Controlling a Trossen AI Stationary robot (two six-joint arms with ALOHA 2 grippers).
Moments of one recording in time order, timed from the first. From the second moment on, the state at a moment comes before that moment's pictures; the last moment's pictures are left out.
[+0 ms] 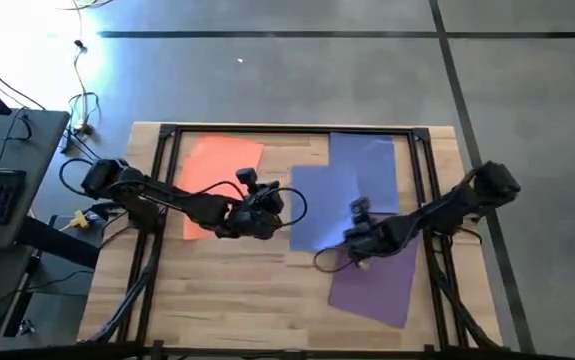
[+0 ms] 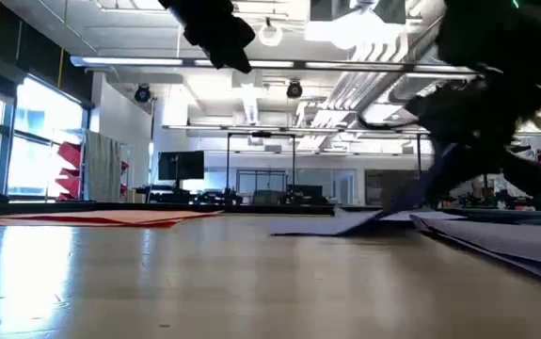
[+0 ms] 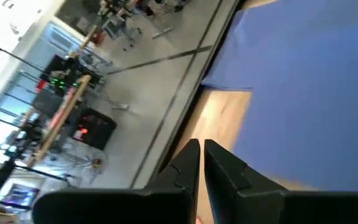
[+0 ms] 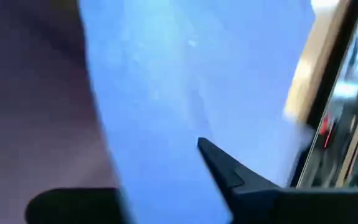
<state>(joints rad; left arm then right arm) -0.23 1.61 1.19 -0.37 -1.07 0.05 0.35 1.51 0.68 -0.65 0.72 -0.08</state>
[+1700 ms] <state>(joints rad) -0.15 1.70 1.19 -0.29 -0.90 0.03 -0.23 1.42 0.62 -0.97 0.76 -0.57</state>
